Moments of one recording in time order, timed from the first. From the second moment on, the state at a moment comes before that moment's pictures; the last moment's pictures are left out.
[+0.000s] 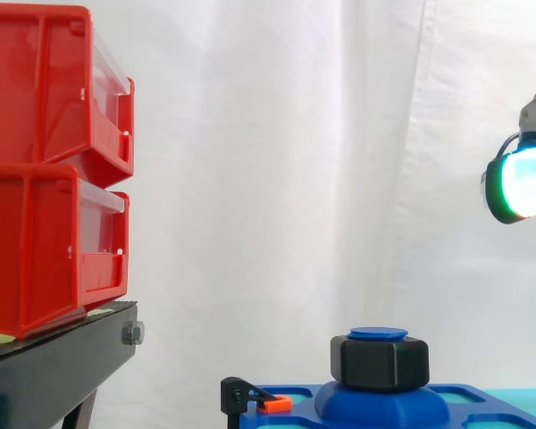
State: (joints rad) arm -0.02 -1.78 -1.52 -3.15 -1.63 -1.12
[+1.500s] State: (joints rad) arm -0.02 -1.62 -1.78 -2.93 -1.50 -0.90
